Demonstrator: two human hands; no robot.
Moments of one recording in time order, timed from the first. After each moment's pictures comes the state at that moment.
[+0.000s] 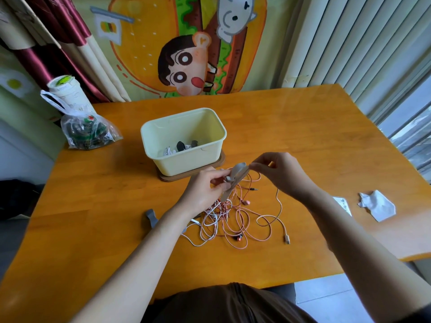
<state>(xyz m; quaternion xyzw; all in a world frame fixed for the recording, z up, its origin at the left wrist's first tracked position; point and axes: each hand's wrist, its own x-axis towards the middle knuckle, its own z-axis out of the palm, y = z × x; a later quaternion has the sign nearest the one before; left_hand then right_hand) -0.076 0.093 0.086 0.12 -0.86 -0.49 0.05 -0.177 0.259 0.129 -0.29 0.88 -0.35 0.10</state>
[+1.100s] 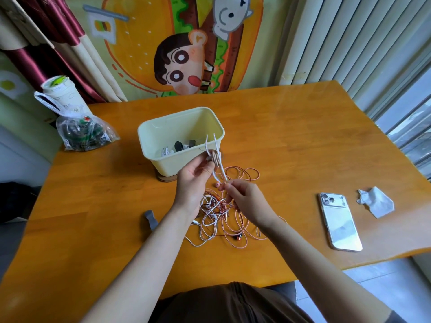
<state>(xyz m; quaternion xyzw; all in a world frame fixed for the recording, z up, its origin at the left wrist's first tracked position) -0.079 0.096 0.084 0.20 -0.59 -0.76 0.18 -0.118 0.226 0.079 -0.21 0.79 -0.53 0.25</state>
